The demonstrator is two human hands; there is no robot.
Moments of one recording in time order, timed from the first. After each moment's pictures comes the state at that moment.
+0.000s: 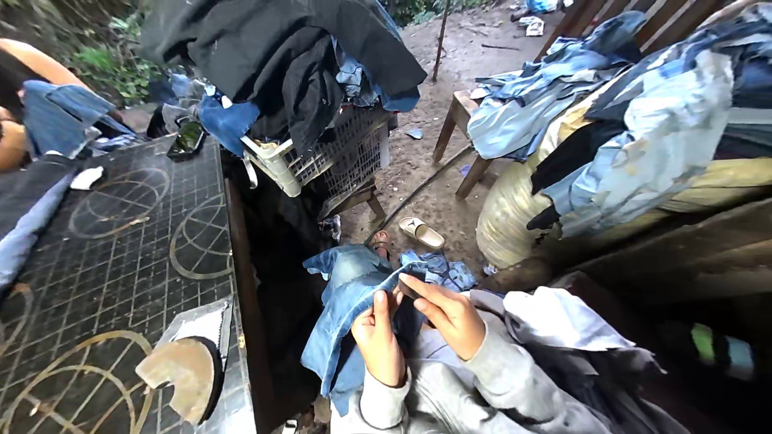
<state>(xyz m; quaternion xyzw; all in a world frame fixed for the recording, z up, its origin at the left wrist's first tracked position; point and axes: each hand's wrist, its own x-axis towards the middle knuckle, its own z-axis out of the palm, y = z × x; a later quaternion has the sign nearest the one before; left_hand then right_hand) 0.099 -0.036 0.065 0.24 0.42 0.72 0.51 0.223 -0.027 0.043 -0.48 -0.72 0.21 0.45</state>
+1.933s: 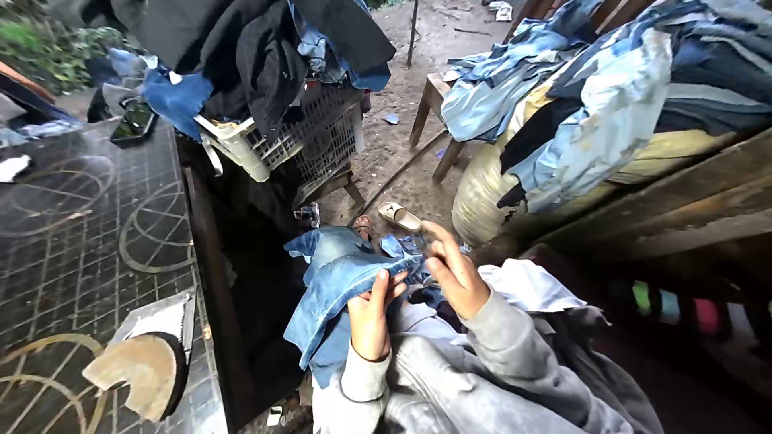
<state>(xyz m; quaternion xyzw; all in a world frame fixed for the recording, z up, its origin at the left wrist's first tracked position) 0.106 -0.044 0.072 0.24 0.41 0.59 0.65 0.264 -0.030 0.066 -0.53 -0.67 0.24 0.45</state>
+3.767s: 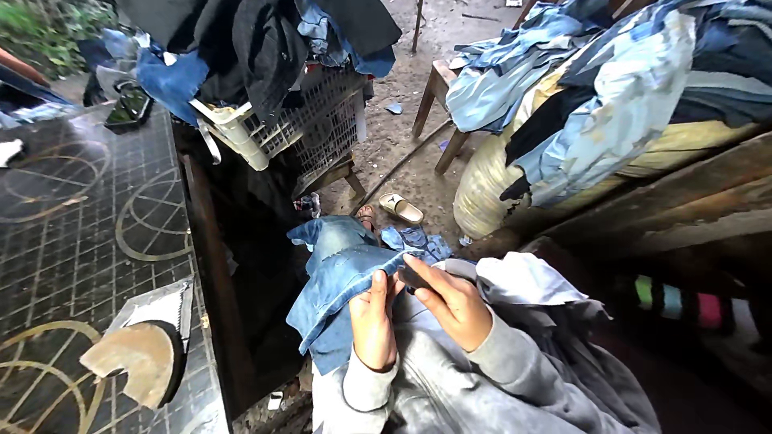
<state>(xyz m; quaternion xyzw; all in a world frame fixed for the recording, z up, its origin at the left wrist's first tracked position) 0.108 -0.060 0.074 0.21 0.38 0.63 0.65 0.250 -0.068 0.053 -0.51 -0.74 0.17 0.41</state>
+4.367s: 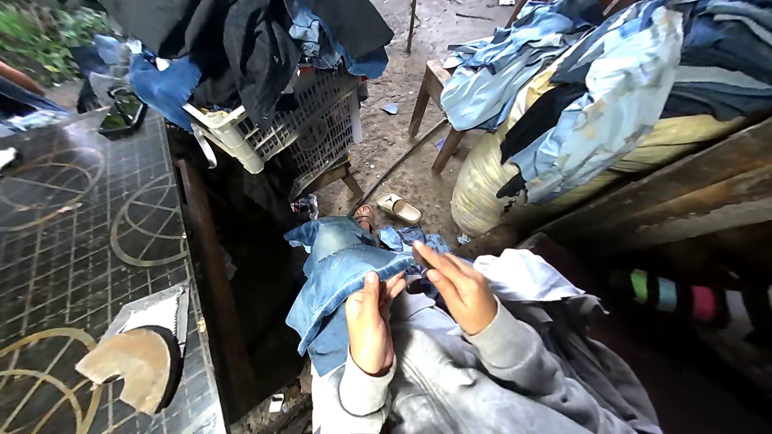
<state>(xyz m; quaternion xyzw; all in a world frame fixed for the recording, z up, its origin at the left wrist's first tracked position) 0.106 -0.062 0.082 0.22 0.38 0.61 0.66 0.265 -0.059 0.052 -0.54 -0.70 0.11 0.44</state>
